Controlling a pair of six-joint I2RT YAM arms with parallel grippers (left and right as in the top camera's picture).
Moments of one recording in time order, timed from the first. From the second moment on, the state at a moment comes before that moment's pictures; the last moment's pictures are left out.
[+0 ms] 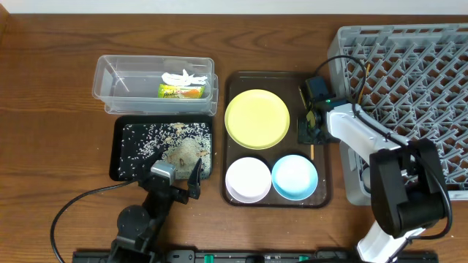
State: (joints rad) left arm -0.29 0.01 0.02 -0.11 0.08 -0.07; right arm 0.31 1.86 1.13 -0.72 0.07 0.37
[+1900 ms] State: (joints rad) left arm -0.29 0.01 0.02 -0.11 0.07 -0.07; right arm 0.32 1.29 1.18 -1.10 -0.19 0.19
